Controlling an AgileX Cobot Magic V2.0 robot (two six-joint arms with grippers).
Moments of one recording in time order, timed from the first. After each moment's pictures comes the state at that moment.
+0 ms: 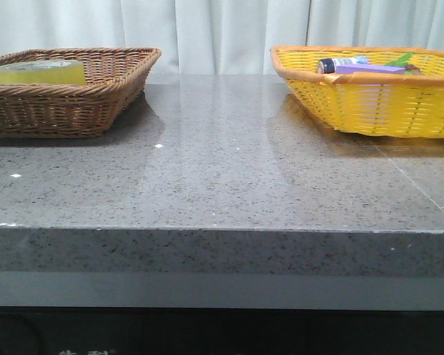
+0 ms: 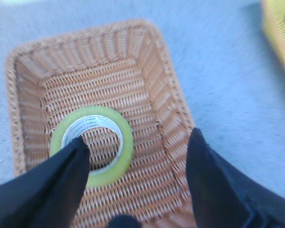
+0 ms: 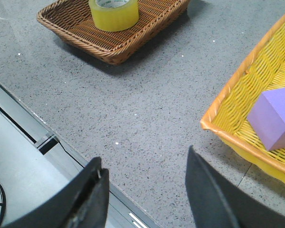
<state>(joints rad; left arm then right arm) -0.16 1.67 -2.11 -0.12 1.26 0.11 0.49 0.75 -0.92 0.27 0.71 -0.19</state>
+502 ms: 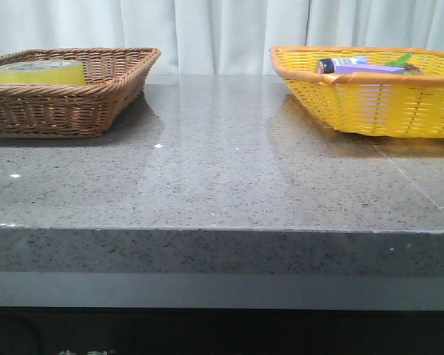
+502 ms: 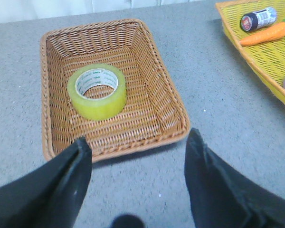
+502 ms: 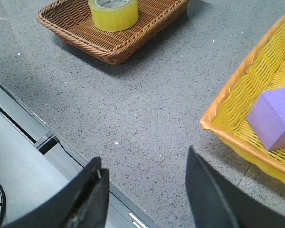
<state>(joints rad) -0.16 0.87 -1.31 -0.12 1.06 0.11 0.49 0.75 -0.92 0.27 0.71 -0.19</state>
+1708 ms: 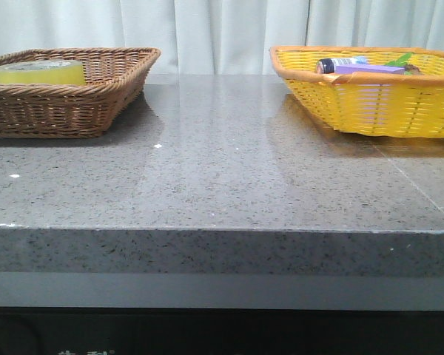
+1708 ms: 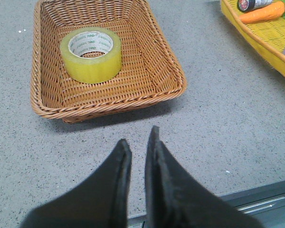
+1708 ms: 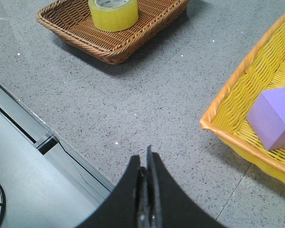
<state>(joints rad) -0.16 0.63 -0.99 -0.15 0.96 0.10 0.49 0.75 -0.92 0.27 0.71 -0.19</state>
